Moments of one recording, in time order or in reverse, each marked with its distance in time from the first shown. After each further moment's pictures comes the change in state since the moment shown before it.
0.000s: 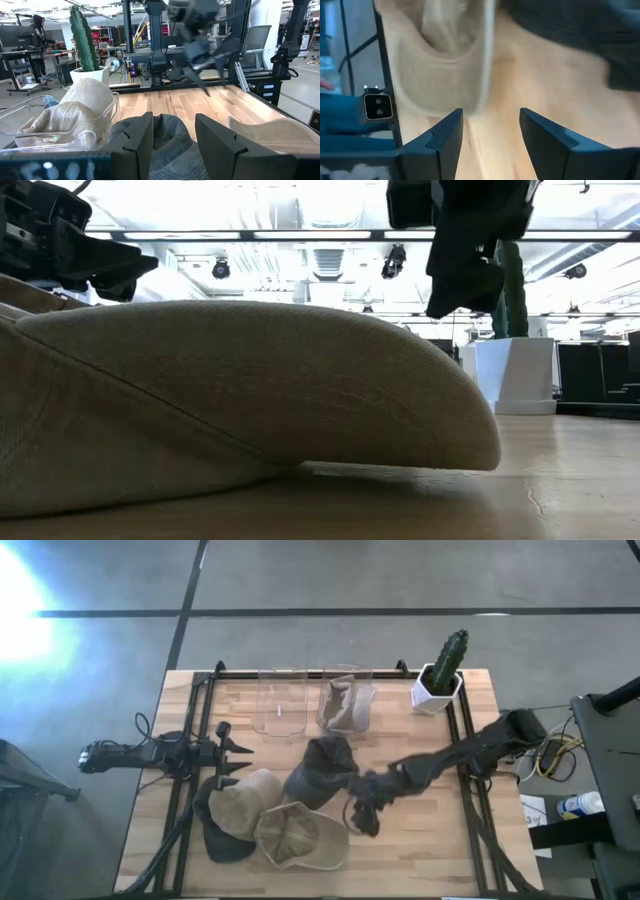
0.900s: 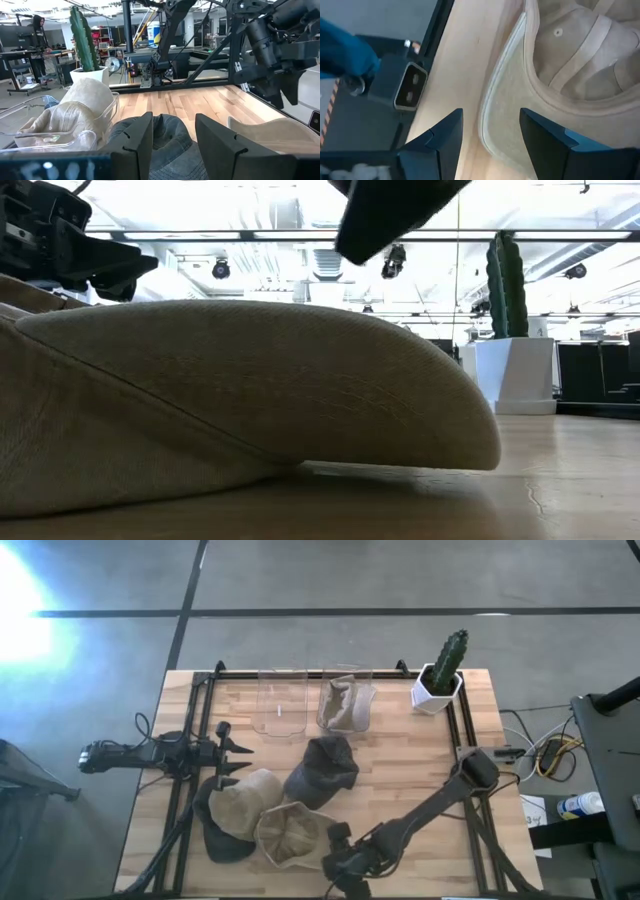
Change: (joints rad) left arm 0.000 0.013 0.000 0.000 0.000 0.000; right arm 0.288 0.518 0.669 -0.271 0.227 -0.443
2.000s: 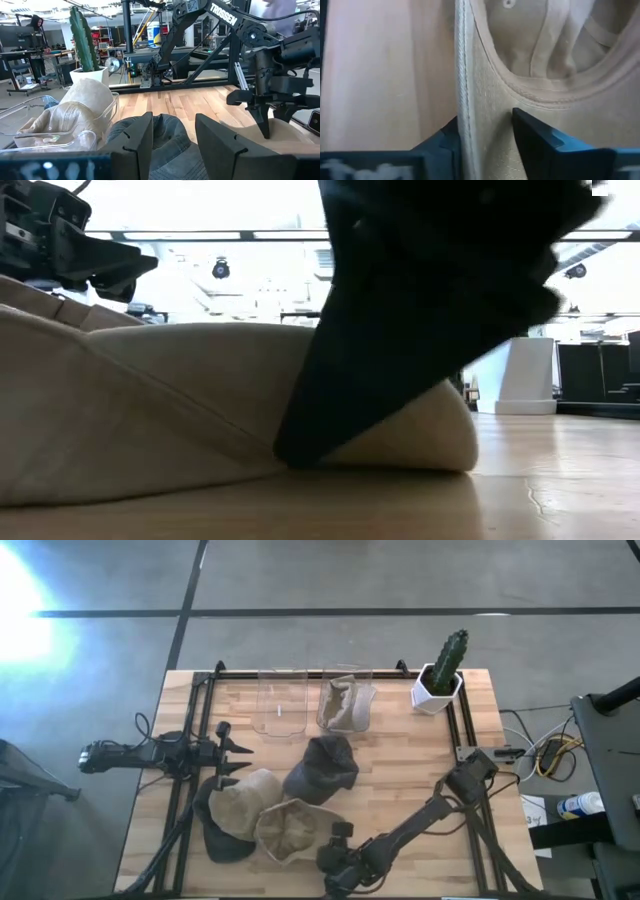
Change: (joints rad) left arm 0.000 0.013 0.000 0.000 -0.001 0.000; right arm 0.018 0.176 0.012 0.052 0.332 0.345
